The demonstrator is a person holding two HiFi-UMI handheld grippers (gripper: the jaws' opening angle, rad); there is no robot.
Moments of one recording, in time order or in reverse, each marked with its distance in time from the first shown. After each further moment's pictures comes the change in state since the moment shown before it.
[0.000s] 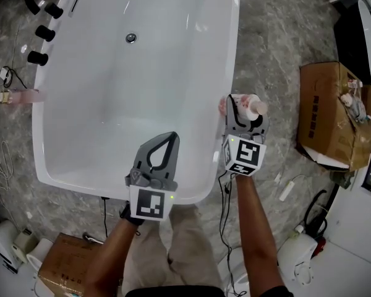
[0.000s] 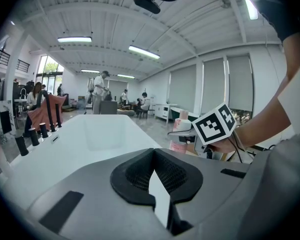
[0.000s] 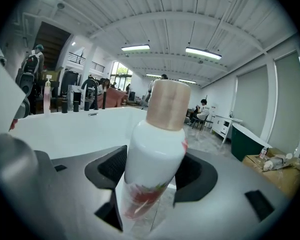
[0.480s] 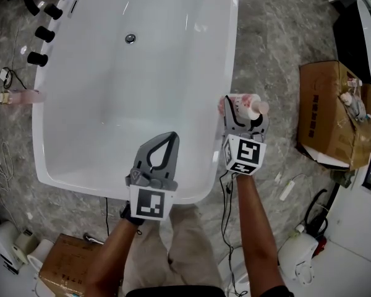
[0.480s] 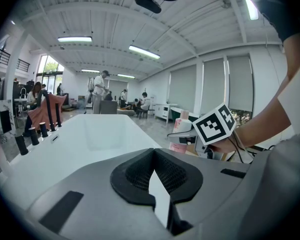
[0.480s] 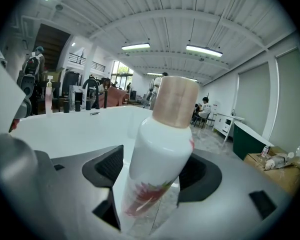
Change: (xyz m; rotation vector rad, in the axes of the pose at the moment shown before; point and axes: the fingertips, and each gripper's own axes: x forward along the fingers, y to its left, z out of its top) left arm 0.000 -0.002 0.000 -0.007 0.000 -0.001; right arm -0.001 0.000 -0.005 0.008 0.017 0.020
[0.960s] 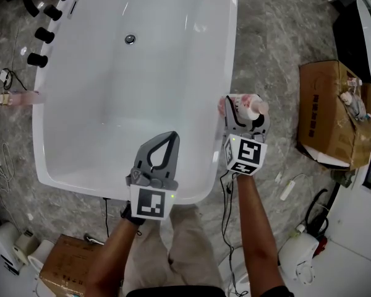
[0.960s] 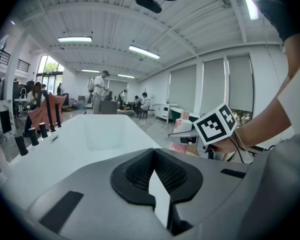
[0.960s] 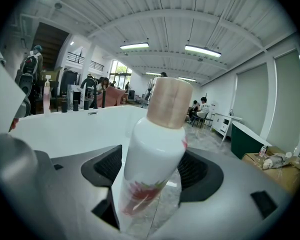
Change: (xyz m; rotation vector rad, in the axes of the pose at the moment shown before) left arm 0.002 0.001 0.002 0.001 -0.004 0.001; right arm -0.001 -0.006 0.000 0.000 0.005 -0.020
